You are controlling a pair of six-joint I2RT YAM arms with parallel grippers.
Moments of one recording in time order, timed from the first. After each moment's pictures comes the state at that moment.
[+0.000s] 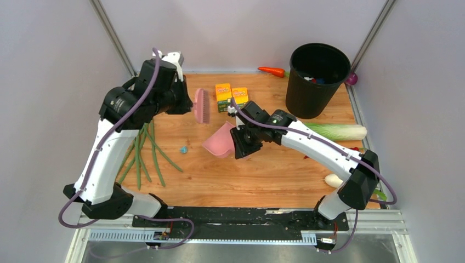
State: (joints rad) left arm -0.62 1.38 2.02 -1.34 -0.17 -0.46; right arm 0.89 1.55 1.49 -0.95 -0.16 0.40
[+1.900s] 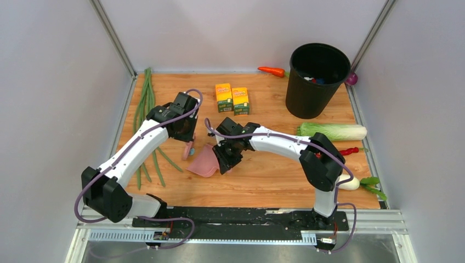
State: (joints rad) left arm -0.48 1.35 1.24 -1.01 -0.18 -0.20; right arm 0.94 1.87 1.38 -0.65 -0.36 0.31
